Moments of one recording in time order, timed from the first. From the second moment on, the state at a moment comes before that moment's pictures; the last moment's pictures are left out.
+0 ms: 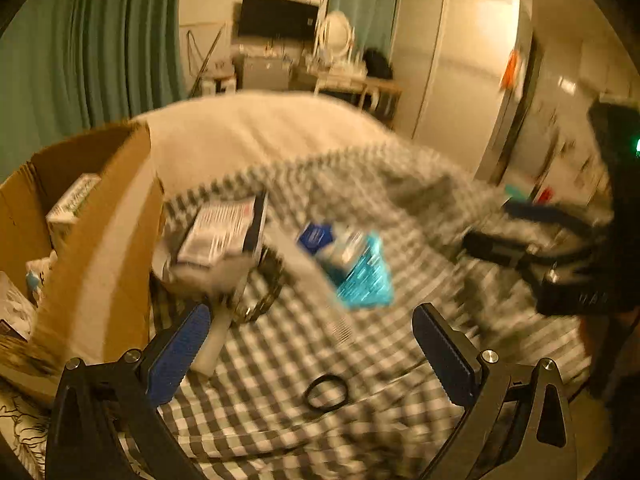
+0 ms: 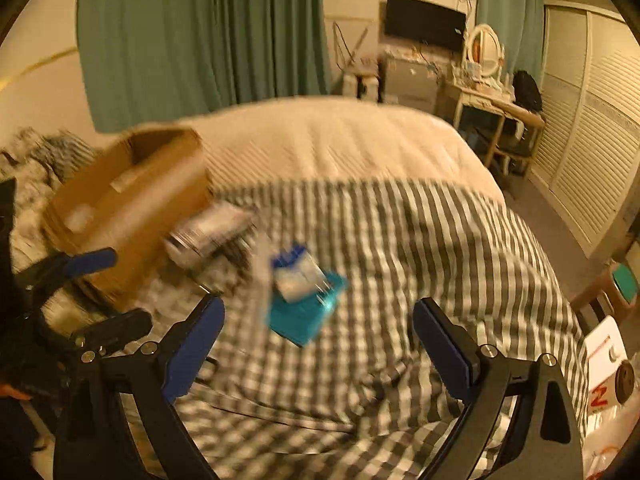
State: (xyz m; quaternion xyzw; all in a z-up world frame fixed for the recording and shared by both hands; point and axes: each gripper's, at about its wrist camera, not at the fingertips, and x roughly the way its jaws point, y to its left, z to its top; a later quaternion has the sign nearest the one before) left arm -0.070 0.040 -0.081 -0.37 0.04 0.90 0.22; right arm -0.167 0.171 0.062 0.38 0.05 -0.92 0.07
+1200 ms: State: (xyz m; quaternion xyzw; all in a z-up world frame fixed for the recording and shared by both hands) left arm -0.119 -0.010 -0.148 -0.47 0.01 0.87 0.14; right arm -0.245 0.143 -0.028 0.46 0.10 -0.88 0.09
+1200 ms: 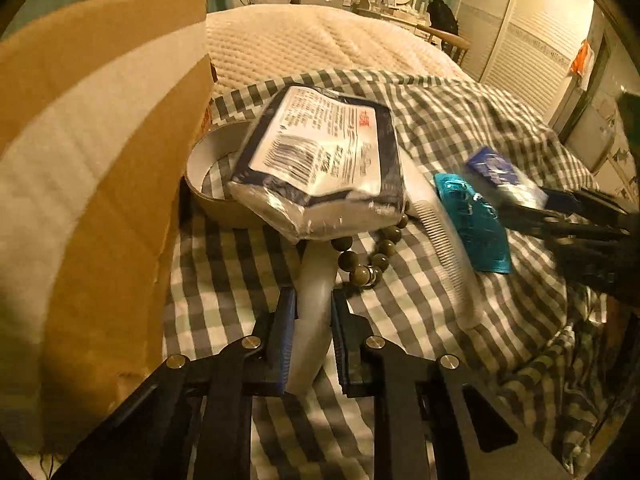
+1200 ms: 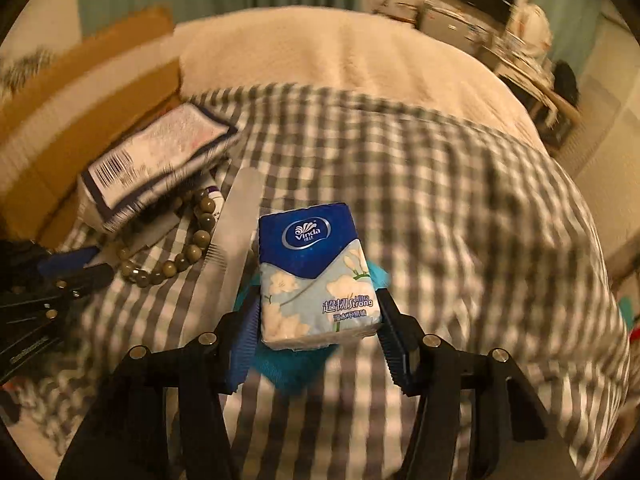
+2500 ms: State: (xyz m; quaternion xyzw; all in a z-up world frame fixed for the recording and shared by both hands) left arm -0.064 -0.058 0.007 -0.28 -0.10 0.94 0.16; right arm -0.149 0.104 0.108 0.35 0.04 -0.92 0.16
